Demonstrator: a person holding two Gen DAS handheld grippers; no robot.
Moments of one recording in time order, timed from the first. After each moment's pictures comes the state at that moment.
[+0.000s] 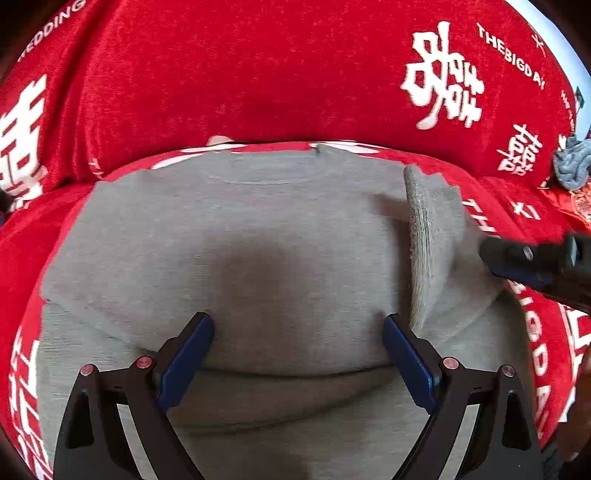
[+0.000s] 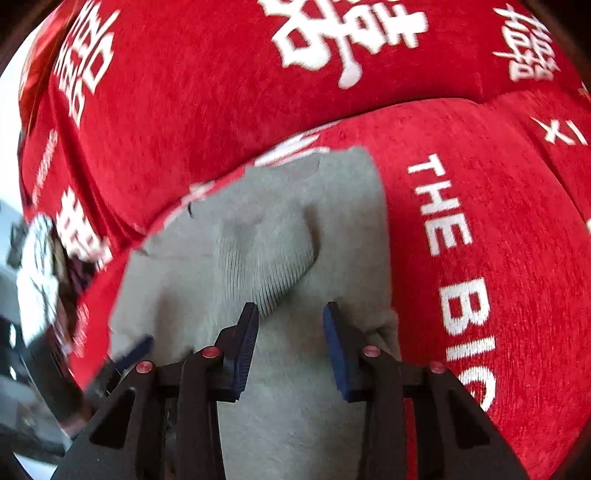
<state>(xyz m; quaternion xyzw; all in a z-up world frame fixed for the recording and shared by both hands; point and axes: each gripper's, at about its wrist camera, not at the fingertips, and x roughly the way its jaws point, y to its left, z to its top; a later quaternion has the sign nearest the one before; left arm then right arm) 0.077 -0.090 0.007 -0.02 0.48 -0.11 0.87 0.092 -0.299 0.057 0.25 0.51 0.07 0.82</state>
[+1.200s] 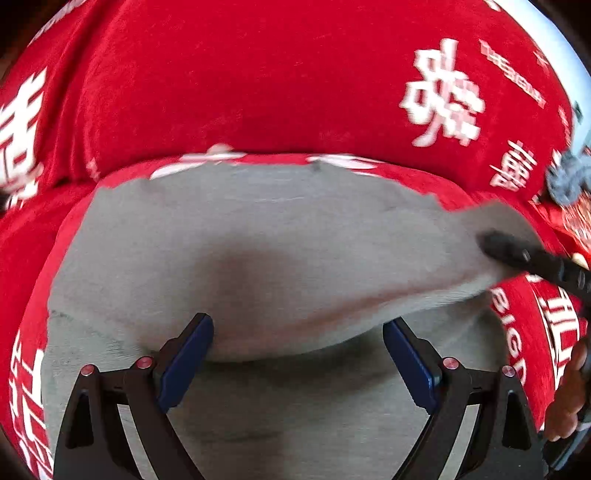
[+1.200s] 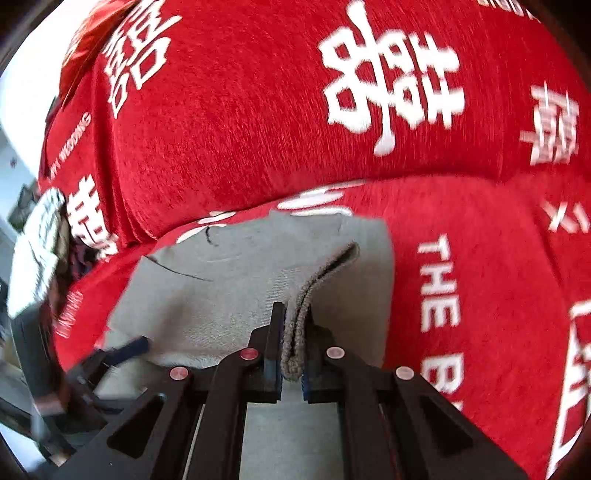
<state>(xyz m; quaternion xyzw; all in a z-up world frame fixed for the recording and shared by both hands) 0.089 -0.070 0.017 -0.05 0.48 -0.10 0.87 0.097 -0.292 0.076 0.13 0.46 0.11 0.87</state>
